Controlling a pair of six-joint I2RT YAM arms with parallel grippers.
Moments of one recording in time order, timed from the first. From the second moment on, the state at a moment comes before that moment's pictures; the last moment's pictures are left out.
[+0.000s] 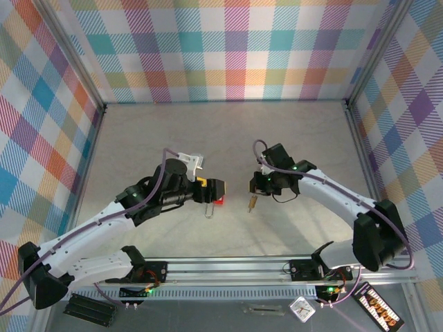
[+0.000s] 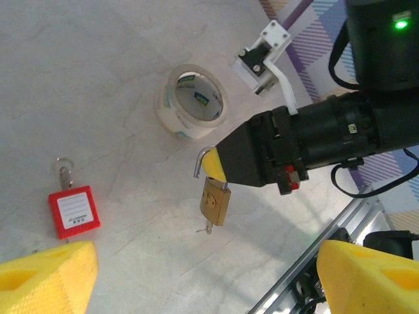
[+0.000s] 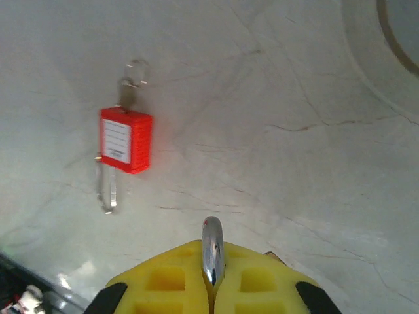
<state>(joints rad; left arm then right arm) -0.83 1.01 0.90 -0.45 0.10 -0.63 0.60 1.44 0.96 -0.65 -0.27 0.61</state>
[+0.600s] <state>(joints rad) -0.83 1.03 0.84 -0.41 0.18 -0.63 0.63 1.50 0.99 -0.54 -0.21 0.62</state>
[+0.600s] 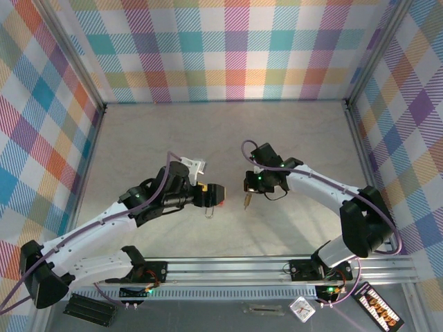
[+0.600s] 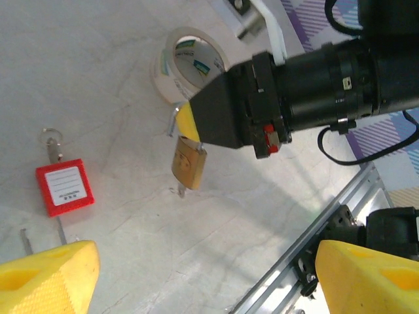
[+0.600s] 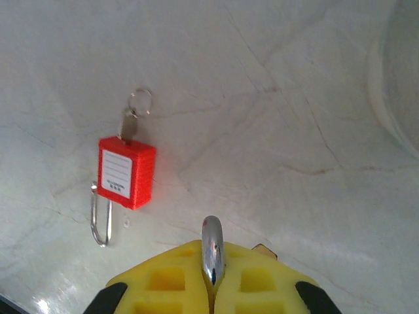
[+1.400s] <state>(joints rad) -0.83 1.20 0.83 -0.30 0.28 -0.60 0.63 1.38 0.63 0.00 -0.04 0.76</state>
